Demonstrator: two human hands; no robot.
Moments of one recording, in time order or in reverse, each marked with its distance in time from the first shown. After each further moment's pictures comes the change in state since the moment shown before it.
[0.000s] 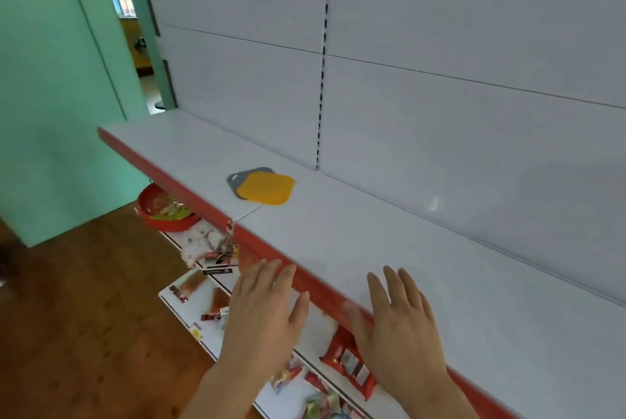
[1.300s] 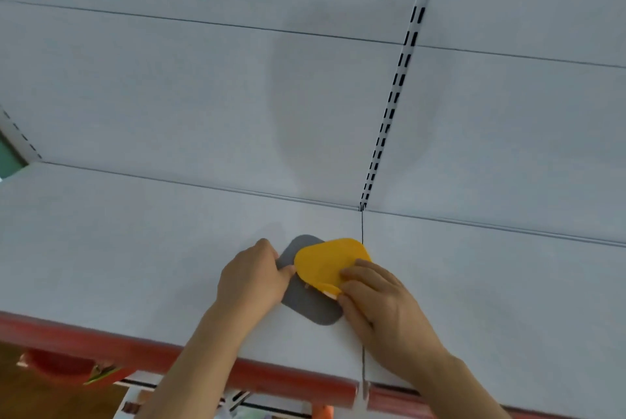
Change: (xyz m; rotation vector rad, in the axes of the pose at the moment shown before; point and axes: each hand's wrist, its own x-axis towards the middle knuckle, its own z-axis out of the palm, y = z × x) left_hand 0.364 -0.237 0.015 -0.199 -0.507 0.123; right_hand 0.257 -0.201 0.108 0.217 0.150 0.003
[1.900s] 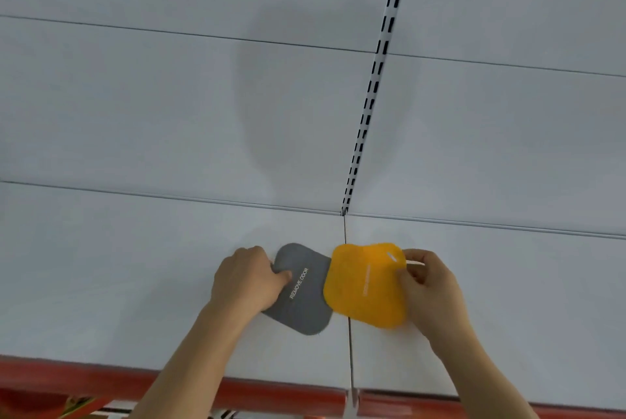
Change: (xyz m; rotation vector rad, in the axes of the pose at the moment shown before) left_hand 0.021 0.013 0.003 0.063 -0.060 -0.008; right_hand 0.003 0.021 -0.049 0.508 0.276 1.028
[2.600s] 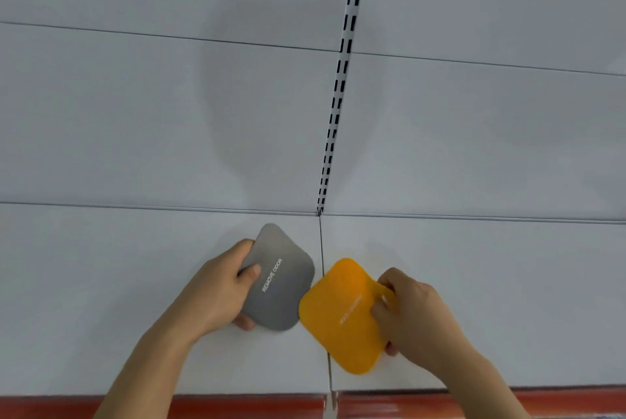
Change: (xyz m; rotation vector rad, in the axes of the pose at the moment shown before) left_hand -0.014 -0.013 -0.018 -0.565 -0.191 0.229; right_hand -0.031 -0.016 -0.028 -0.522 -0.313 -0.063
